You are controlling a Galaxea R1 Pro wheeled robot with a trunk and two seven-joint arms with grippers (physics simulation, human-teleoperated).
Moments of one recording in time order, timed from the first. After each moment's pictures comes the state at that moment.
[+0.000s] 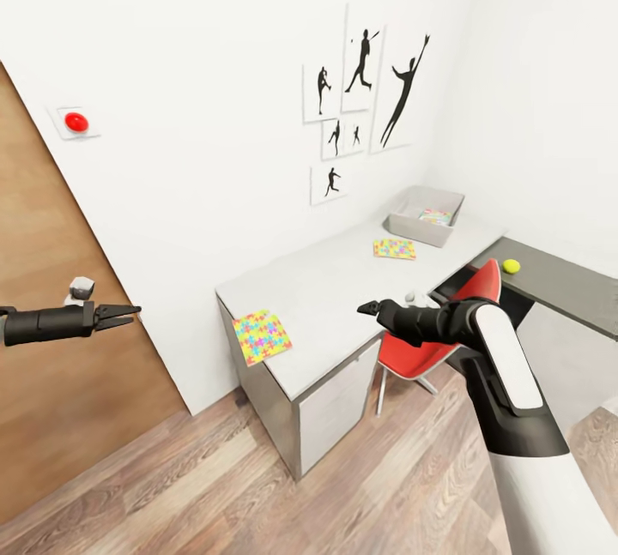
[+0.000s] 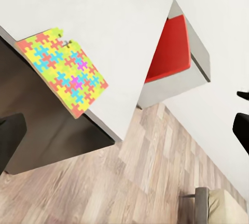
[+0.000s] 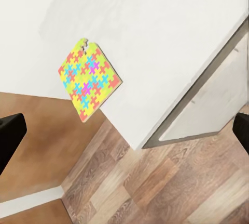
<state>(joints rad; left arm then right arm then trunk) -0.98 0.62 0.06 -0.61 0.12 0.83 -1.41 -0.69 -0.05 0.07 -1.58 -1.54 1.03 -0.99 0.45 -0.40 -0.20</state>
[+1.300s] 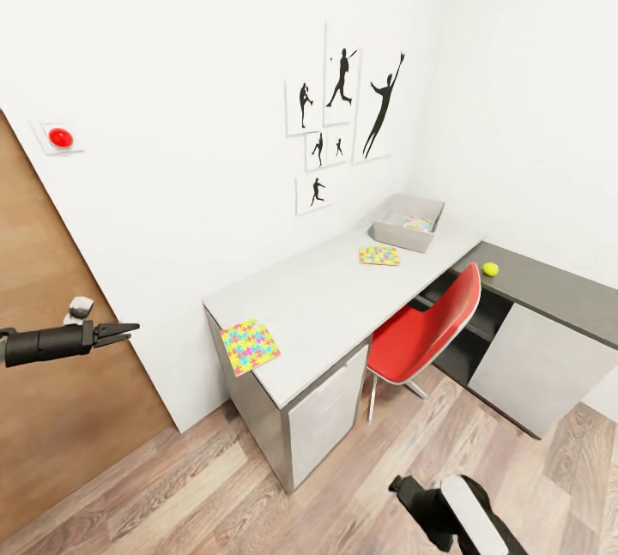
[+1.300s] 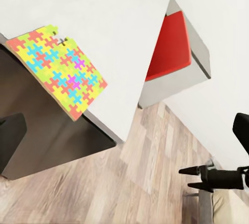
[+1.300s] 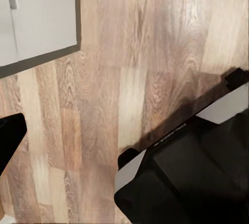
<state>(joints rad) -0.97 0.62 0.06 -0.45 0.12 0.68 -1.40 -0.30 -0.04 0.07 -0.92 -1.15 0.56 -0.61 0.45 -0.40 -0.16</state>
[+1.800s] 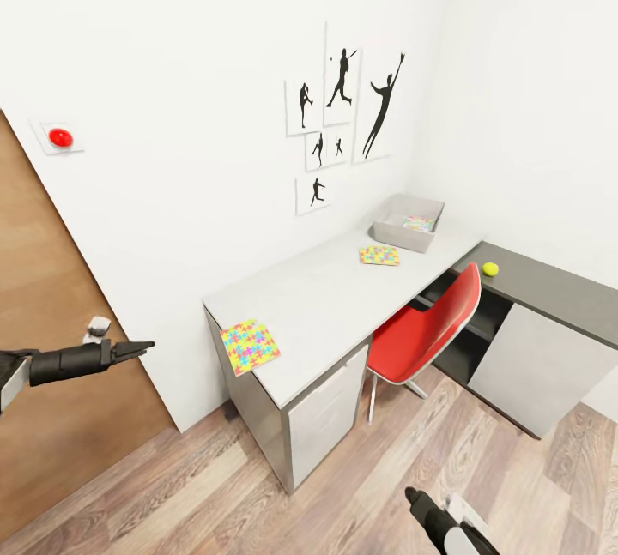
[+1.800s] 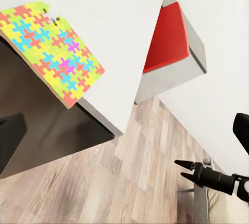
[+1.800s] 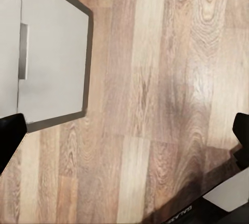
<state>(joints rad) -0.96 0.56 0.06 -0.30 0.12 0.54 -1.40 -0.30 -0.04 0.07 -0.61 -0.90 0.12 -0.19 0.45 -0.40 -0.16</state>
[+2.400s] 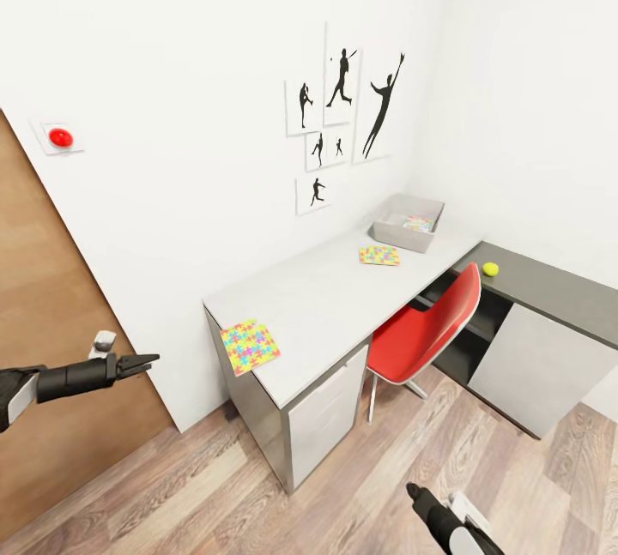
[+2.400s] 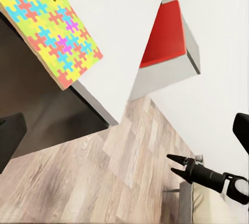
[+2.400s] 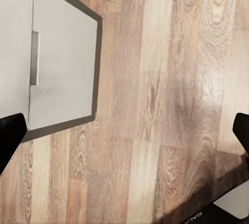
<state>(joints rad) -0.95 0.54 0.06 -0.20 0.14 0.50 -1.40 -0.30 -0.05 0.05 -0.61 -0.92 0.12 -0.14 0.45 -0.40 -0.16</state>
